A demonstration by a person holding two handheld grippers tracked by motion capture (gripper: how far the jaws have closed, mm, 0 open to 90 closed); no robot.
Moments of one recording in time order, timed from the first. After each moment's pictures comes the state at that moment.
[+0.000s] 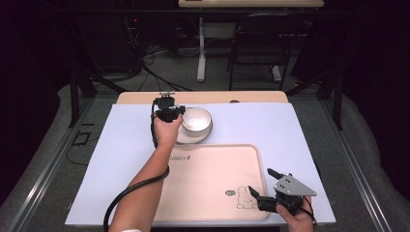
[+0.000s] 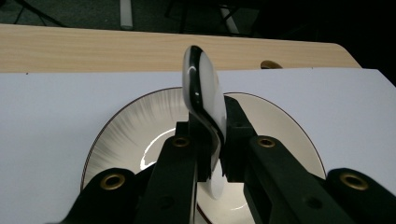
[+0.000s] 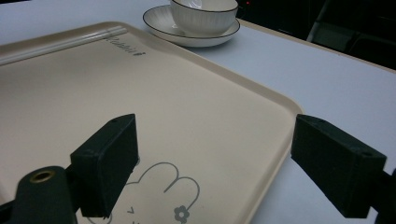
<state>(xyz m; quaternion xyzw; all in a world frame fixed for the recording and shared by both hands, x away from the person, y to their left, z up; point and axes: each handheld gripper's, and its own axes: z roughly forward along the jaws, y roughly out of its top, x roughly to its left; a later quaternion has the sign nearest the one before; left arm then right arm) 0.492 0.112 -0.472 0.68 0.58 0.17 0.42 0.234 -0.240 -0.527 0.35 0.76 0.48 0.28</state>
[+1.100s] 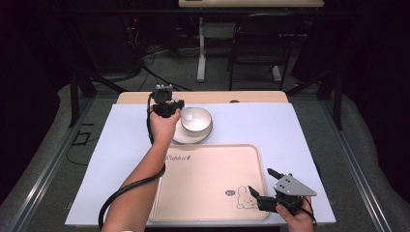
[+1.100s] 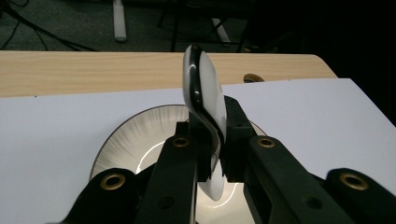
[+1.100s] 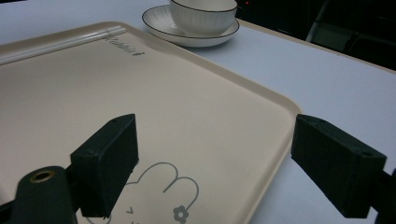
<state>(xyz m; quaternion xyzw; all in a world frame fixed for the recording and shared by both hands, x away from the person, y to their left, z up) 0.480 0.116 -0.436 0.68 0.57 0.16 0.44 0.234 -0.239 -0.527 0.35 0.76 0.48 0.28</state>
